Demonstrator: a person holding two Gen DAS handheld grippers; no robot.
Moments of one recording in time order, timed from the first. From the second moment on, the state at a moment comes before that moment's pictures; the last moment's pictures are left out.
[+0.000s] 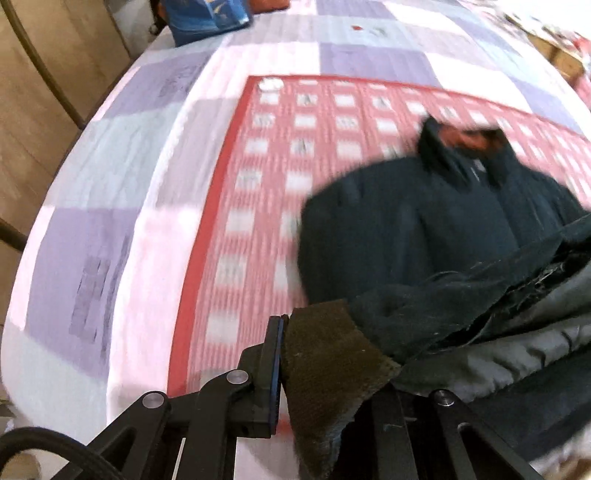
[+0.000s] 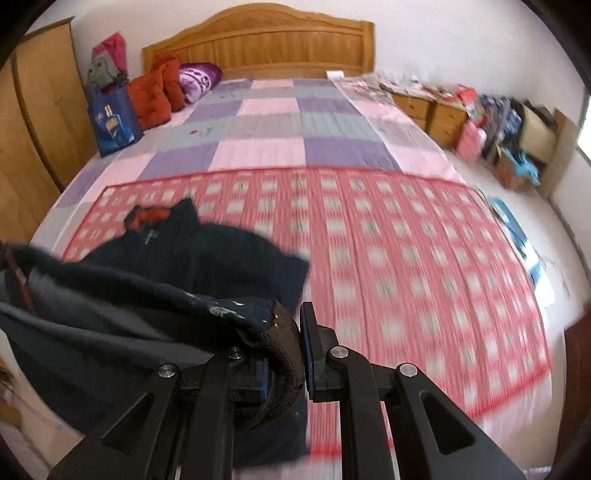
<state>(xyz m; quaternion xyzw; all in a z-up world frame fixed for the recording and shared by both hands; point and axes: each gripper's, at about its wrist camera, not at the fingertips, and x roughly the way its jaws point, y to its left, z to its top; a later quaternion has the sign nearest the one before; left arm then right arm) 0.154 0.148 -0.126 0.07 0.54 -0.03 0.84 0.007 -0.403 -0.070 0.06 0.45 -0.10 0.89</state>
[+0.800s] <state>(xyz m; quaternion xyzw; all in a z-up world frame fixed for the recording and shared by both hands) 0.328 0.141 -0.263 0.10 0.64 -0.14 0.75 0.205 -0.470 -0.227 0.13 0.59 -0.13 0.79</state>
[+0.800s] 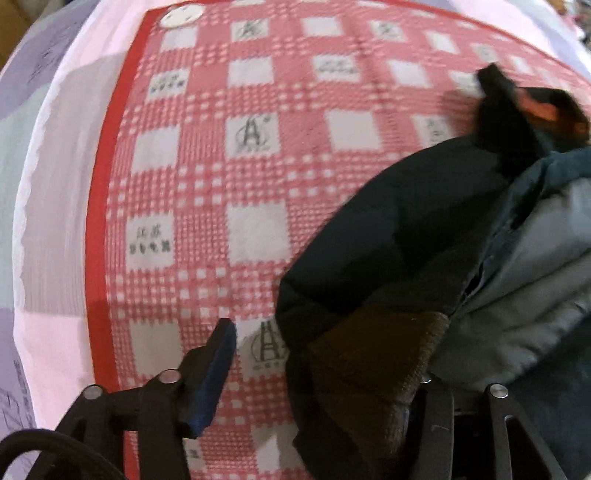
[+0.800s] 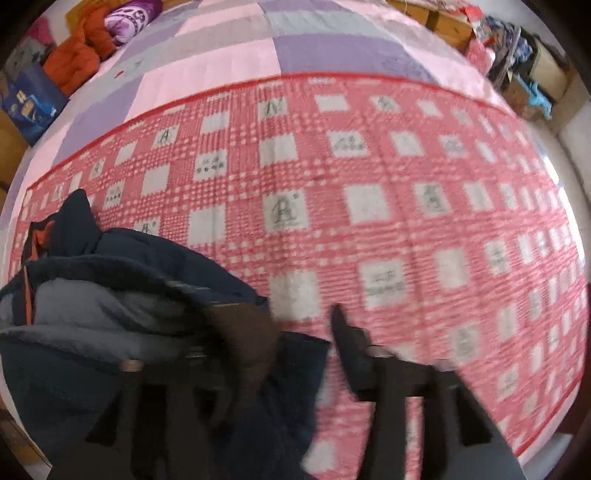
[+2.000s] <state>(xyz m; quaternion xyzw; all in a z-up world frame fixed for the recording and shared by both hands) 0.128 0.029 -0.239 -0.08 0.57 -0.23 0.78 0.297 -0.206 -0.209 -0.12 0.57 0.24 0.78</state>
